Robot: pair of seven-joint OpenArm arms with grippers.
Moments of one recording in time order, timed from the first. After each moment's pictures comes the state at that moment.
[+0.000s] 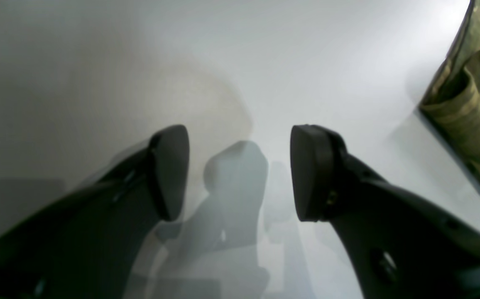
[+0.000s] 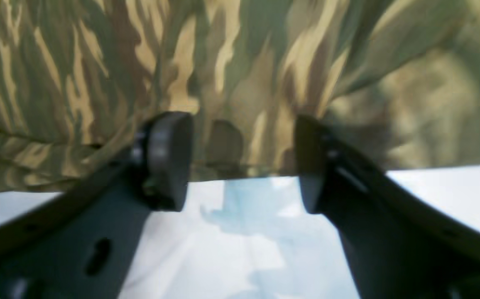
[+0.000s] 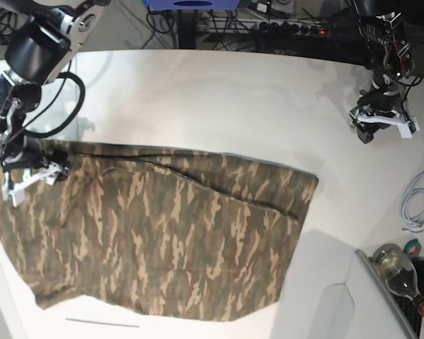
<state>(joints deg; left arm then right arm) 12.2 -14.3 -28.3 65.4 -29.7 -12.0 13.6 9.3 -1.1 42.0 74.6 9.5 24.6 -59.2</state>
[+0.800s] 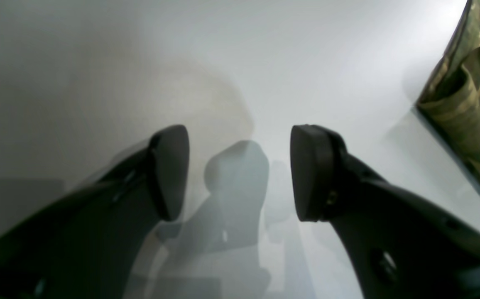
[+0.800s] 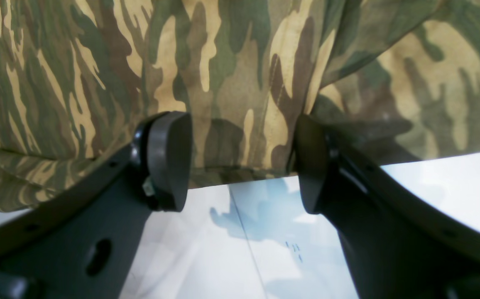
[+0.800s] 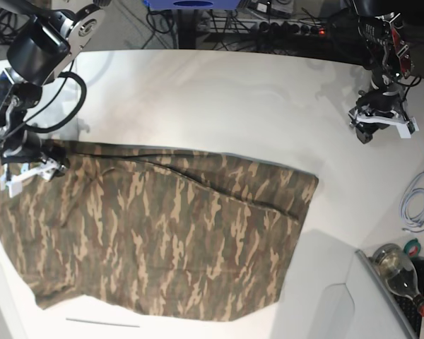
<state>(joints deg) 12.0 -14.2 -28.0 65.4 -29.7 -12.0 13.6 9.7 -1.2 45.5 69.7 9.5 24.8 -56.8</state>
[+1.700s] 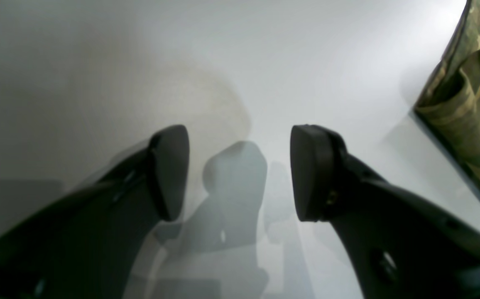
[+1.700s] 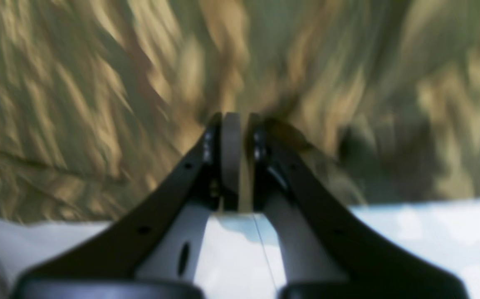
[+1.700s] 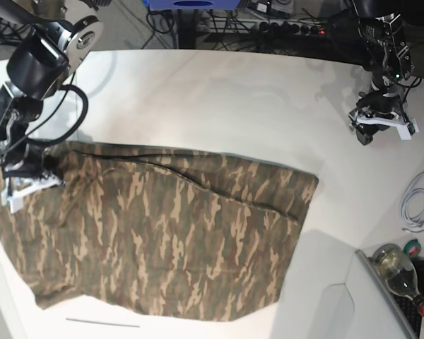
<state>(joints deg) 11.8 -14.2 -28.0 65.4 -29.7 -12.0 13.6 14.0 -0.5 45.1 67.3 9.6 24.8 -54.5</state>
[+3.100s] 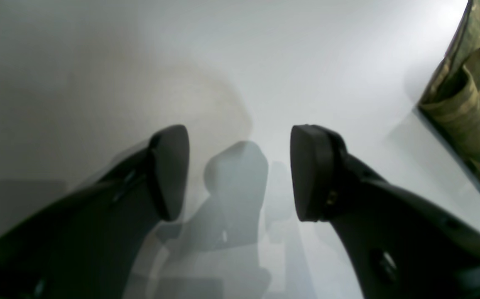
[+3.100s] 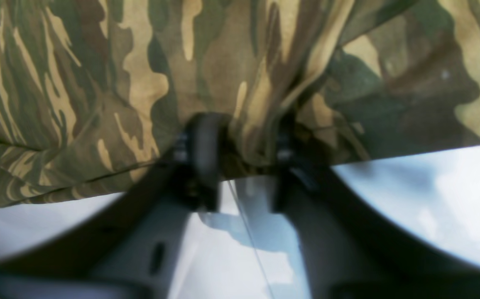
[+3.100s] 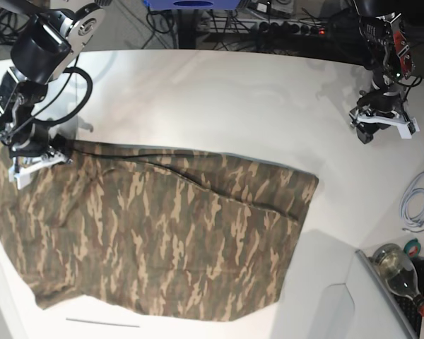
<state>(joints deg) 12.1 -14.5 -28.0 65.4 -29.5 -12.0 13.7 9.6 -1.1 45.6 64.8 9.6 24.6 -54.3</state>
